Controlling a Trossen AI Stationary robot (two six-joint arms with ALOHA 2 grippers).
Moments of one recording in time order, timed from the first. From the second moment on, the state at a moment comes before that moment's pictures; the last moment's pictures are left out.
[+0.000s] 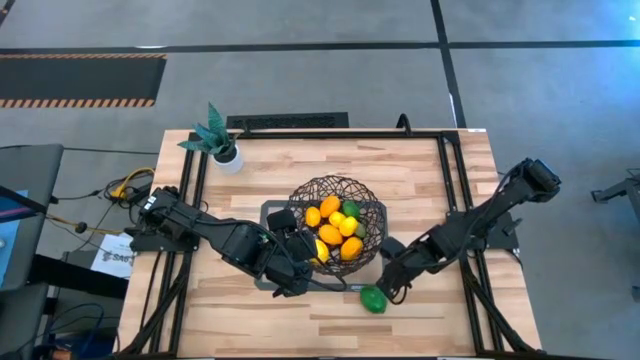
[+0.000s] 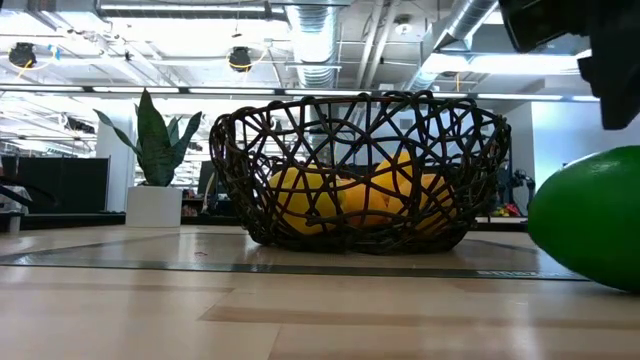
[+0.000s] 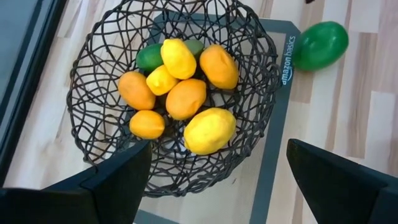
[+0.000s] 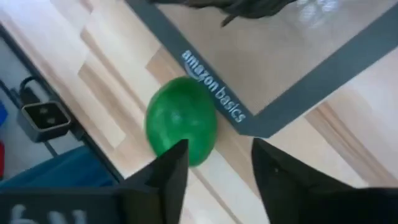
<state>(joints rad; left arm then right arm) -0.46 1.89 2.07 -1.39 -0.48 -0.56 0.54 1.43 0.99 -0.67 0.02 1.35</state>
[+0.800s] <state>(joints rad) -0.46 1.89 2.07 -1.38 -0.48 -0.57 0.58 1.43 1.00 -0.65 0.02 1.33</state>
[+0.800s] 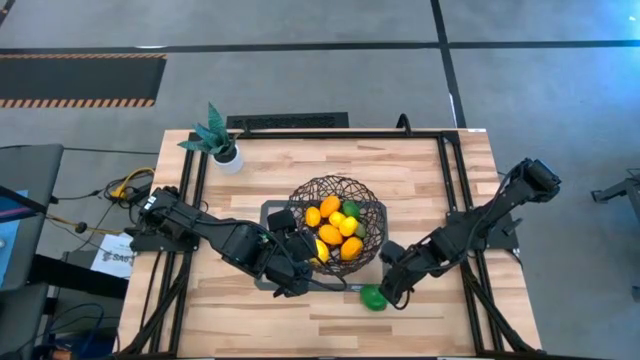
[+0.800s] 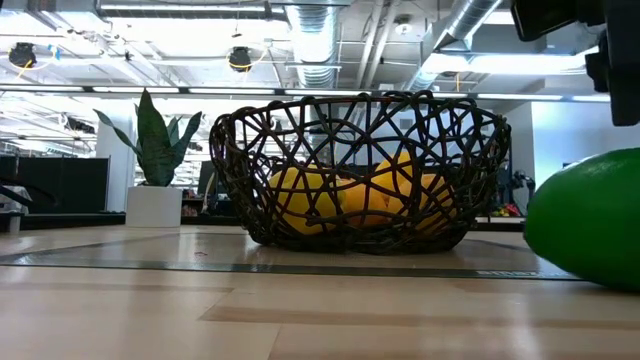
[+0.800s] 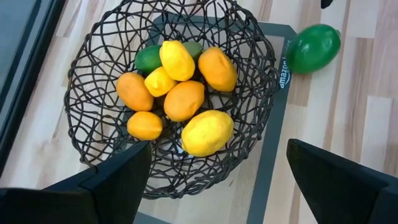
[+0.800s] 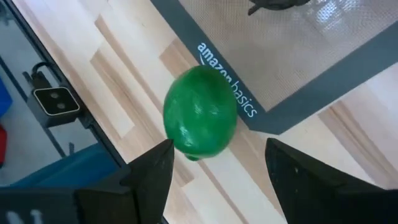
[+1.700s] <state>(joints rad) -0.46 1.89 2.07 -1.37 -0.47 -0.57 0.60 1.43 1.00 -0.55 0.13 1.26</state>
